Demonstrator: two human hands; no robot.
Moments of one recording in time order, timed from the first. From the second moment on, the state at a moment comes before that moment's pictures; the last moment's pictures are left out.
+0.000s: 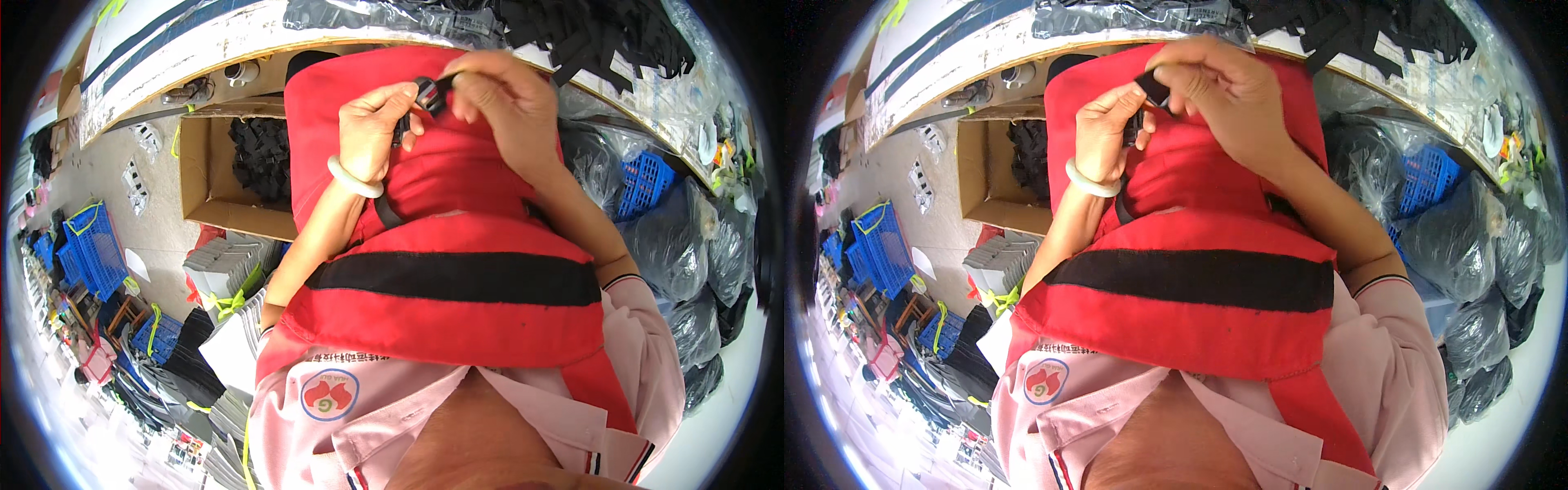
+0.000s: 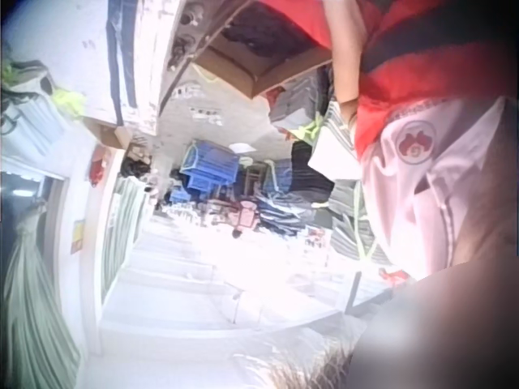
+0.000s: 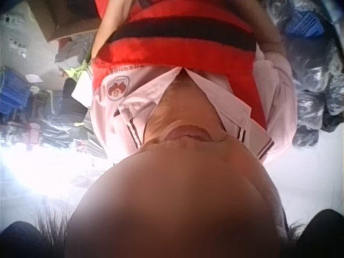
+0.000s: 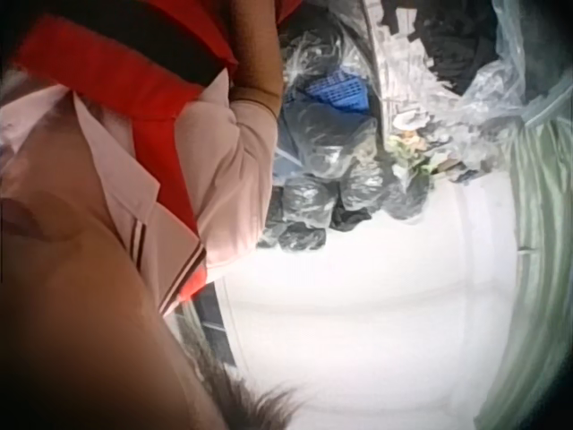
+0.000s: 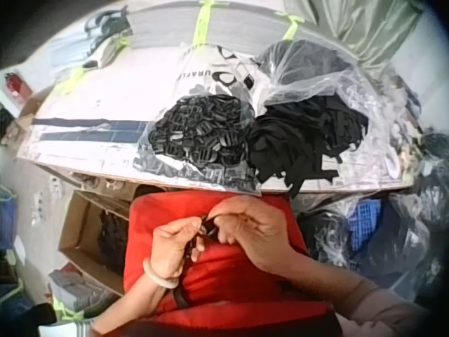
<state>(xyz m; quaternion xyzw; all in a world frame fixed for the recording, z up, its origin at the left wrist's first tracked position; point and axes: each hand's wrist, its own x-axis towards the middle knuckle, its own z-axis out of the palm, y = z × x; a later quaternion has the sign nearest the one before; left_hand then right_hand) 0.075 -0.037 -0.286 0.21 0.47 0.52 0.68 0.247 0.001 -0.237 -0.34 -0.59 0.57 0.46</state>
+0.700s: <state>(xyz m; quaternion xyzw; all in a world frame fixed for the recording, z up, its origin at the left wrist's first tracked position) 0.077 -0.051 -0.278 0.47 0.48 0.55 0.50 0.260 0.014 -0.259 -0.43 -0.47 0.73 0.25</state>
